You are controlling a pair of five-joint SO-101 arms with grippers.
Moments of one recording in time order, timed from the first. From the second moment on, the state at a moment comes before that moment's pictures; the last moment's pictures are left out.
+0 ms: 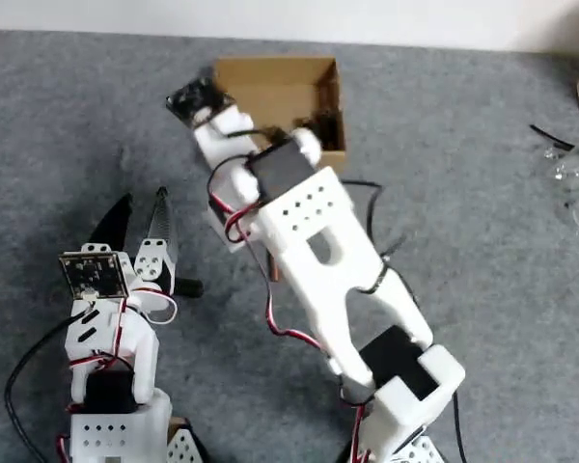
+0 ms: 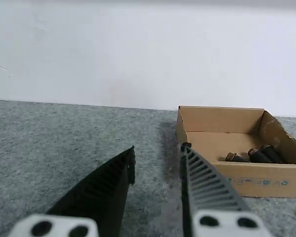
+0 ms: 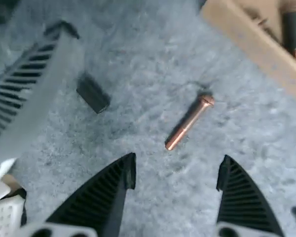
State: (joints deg) left arm -7.3 -104.0 96.0 21.2 6.0; right arm -42.9 8.2 -26.8 96.0 6.7
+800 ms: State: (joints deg) left arm -7.3 -104.0 96.0 21.2 6.0; right arm -43.3 8.2 11.3 61.6 6.7
